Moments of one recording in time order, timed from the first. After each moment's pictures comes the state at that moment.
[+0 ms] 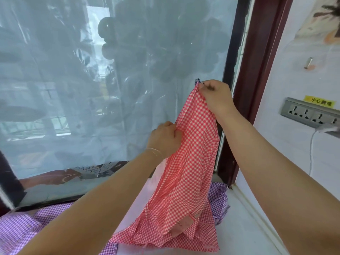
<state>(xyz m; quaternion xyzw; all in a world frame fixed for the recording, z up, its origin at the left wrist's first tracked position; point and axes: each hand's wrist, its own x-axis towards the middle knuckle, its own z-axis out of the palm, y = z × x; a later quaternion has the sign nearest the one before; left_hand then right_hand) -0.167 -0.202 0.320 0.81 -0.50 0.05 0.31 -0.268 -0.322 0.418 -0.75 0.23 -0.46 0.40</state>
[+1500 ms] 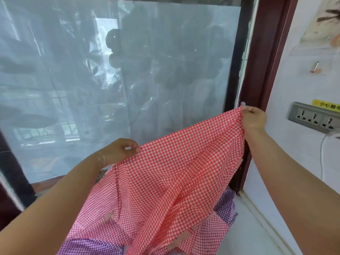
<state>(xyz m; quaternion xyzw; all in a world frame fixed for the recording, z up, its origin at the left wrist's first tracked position) -0.061 -0.102 0.315 0.81 -0.46 -0.15 0.33 -0.304 -0.419 0.360 -0.57 0.38 -0.56 0.47</state>
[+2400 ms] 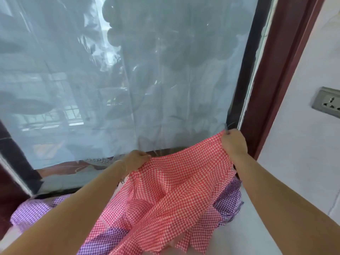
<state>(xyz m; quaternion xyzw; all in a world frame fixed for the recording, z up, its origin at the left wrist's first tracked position) -0.069 -0.133 0.241 0.85 -0.29 -0.28 0.34 -0.260 -0.380 0.263 -0.73 0.53 -0.29 0.31</state>
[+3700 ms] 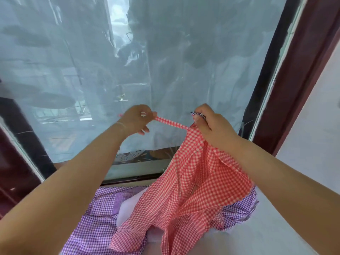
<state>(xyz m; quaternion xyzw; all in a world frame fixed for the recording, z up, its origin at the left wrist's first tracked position) -0.012 -0.091 0.341 0.80 -0.37 -0.12 0.45 -0.205 -0.249 0.331 -0.93 0.11 -0.30 0.20</state>
